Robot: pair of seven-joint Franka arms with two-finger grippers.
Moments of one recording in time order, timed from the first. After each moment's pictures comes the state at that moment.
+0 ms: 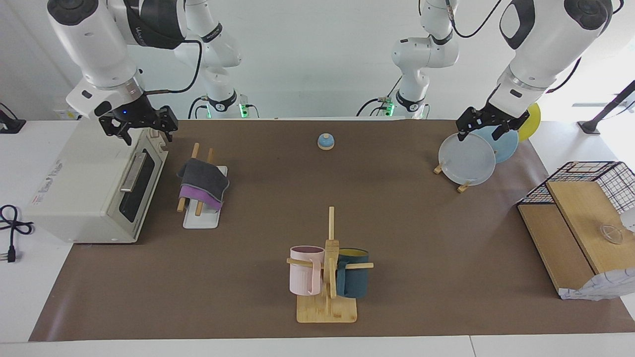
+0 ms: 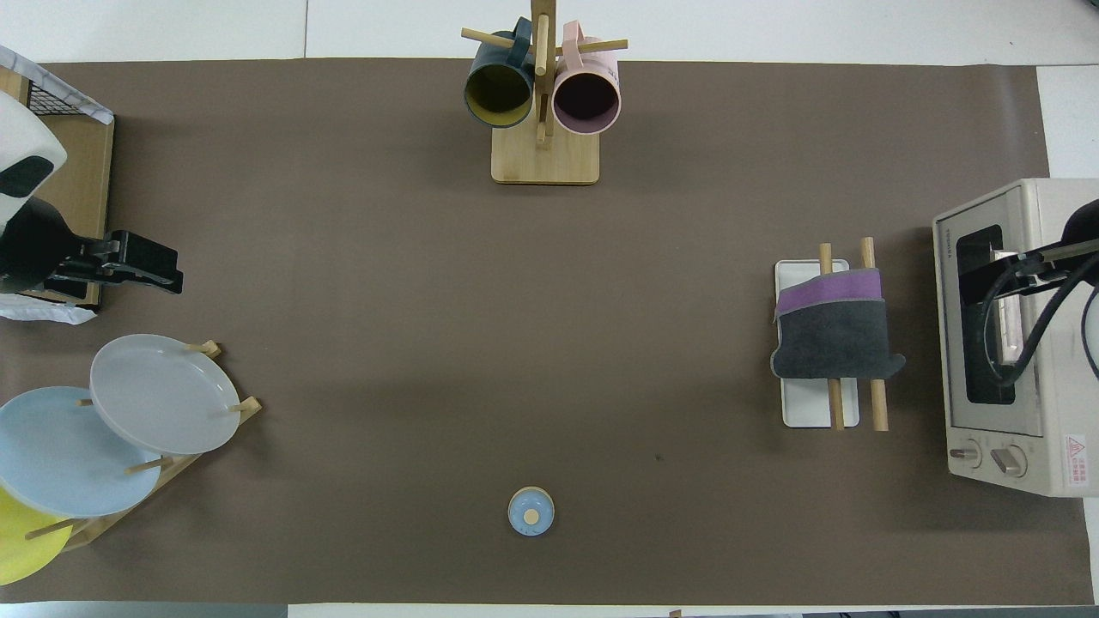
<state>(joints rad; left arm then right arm) -0.10 0.00 -0.02 -1.61 -0.04 1.52 -0.08 -0.09 0.00 0.11 -1.63 -0.10 1.54 -0.14</state>
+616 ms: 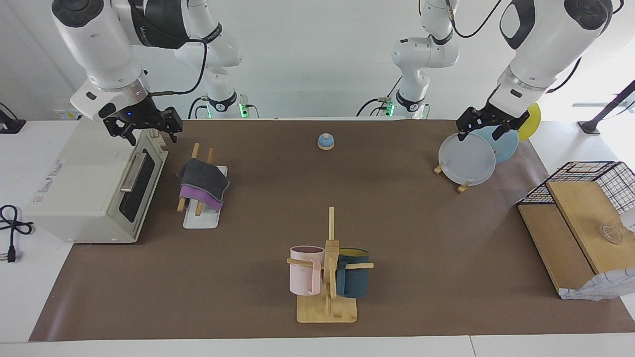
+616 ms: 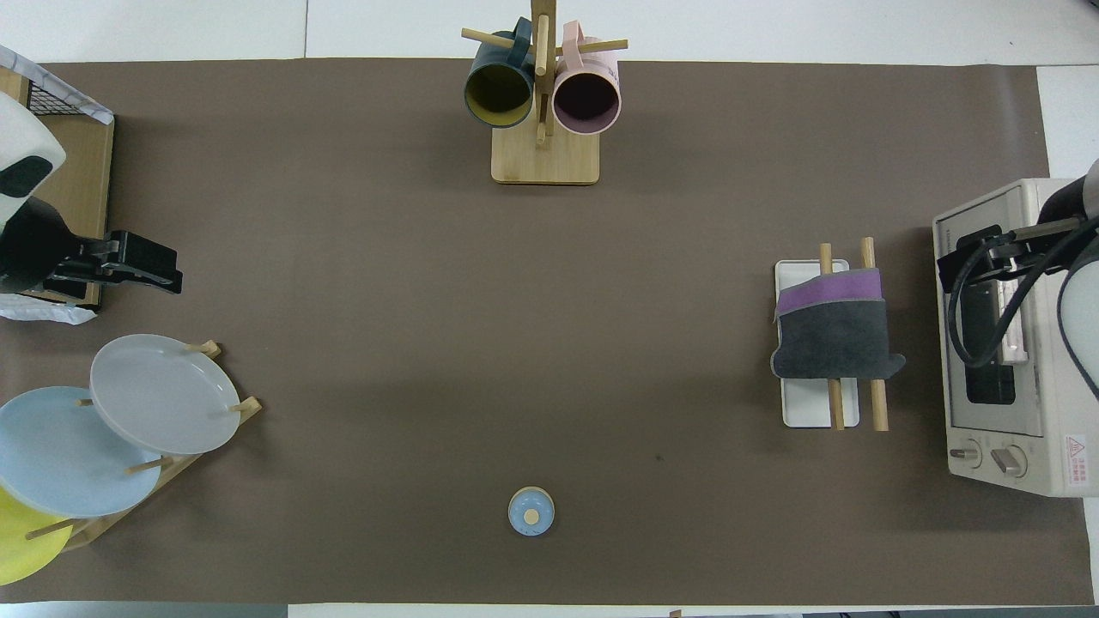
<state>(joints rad) -0.10 0.00 -0.02 -1.61 -0.04 1.52 -0.08 -0.08 0.03 0.11 -1.59 -0.10 1.52 -0.12</state>
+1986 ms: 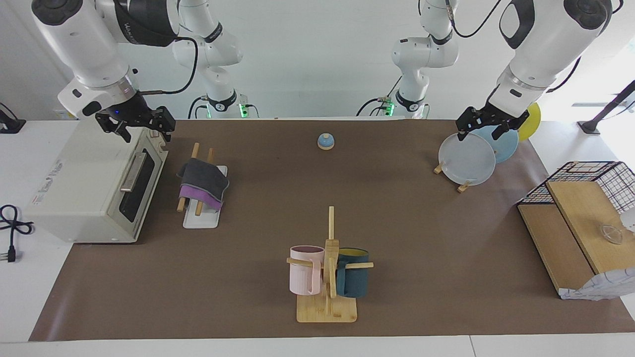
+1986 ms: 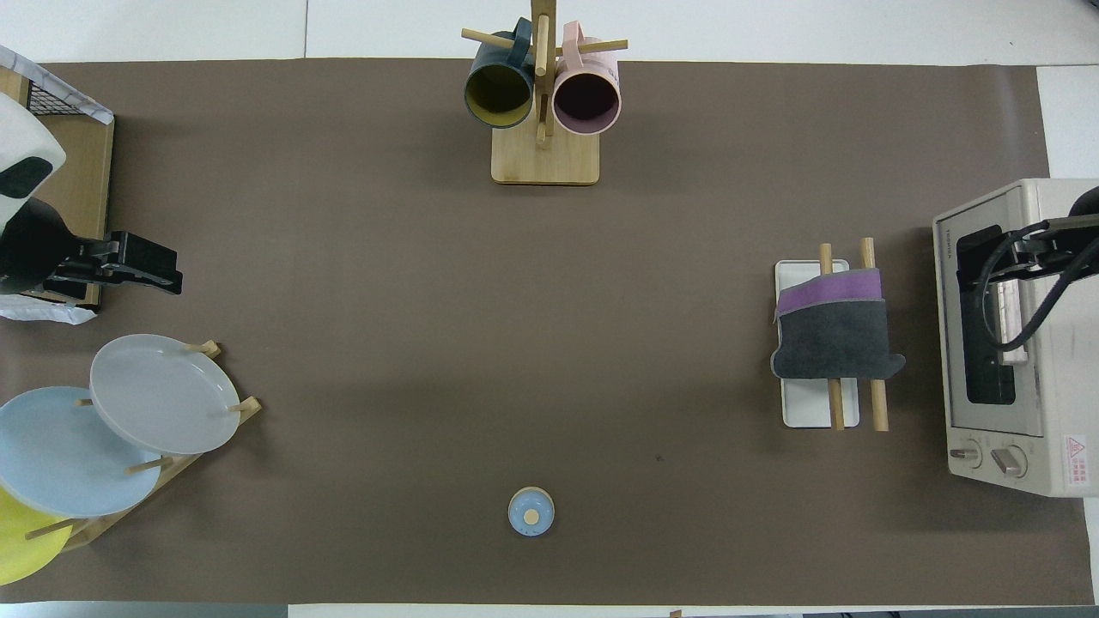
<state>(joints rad) -0.10 0.00 -0.02 -1.61 -0.04 1.52 -0.08 0.06 0.03 -0.09 -1.58 -0.06 1.50 -0.07</state>
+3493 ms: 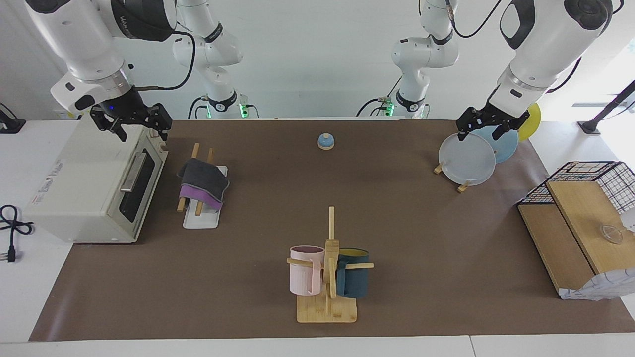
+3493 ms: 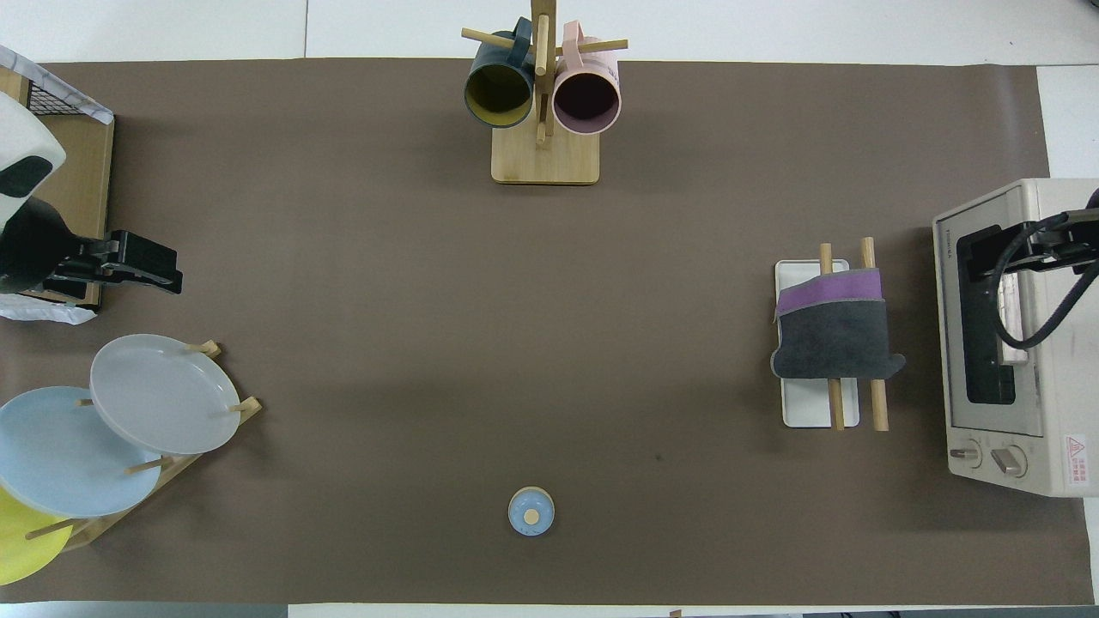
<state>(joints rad) -0.10 0.00 -0.02 -1.61 -0.04 1.52 -0.08 0.06 0.02 -0.09 -1.56 -0.06 1.52 -0.07</state>
